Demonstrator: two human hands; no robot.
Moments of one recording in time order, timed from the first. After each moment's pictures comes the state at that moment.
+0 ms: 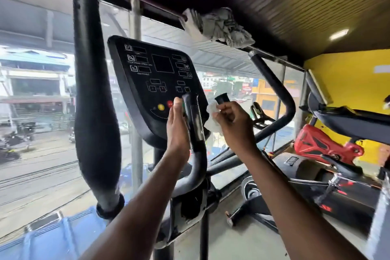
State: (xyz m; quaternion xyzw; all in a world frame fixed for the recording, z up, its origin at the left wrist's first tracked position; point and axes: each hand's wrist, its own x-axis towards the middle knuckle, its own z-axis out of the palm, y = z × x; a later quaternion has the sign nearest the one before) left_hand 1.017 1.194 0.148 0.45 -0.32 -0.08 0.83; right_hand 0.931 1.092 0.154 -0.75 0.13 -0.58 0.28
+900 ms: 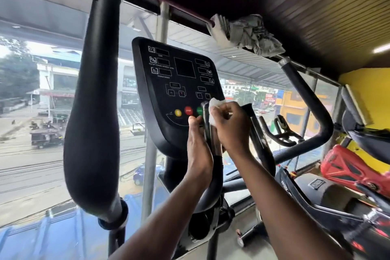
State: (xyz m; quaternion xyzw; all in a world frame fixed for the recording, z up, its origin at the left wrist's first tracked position) left_hand 1.026 1.160 0.127 0.40 -0.29 -0.09 0.86; right_hand 1.004 1.093 0.174 -0.73 0.10 -0.64 0.22
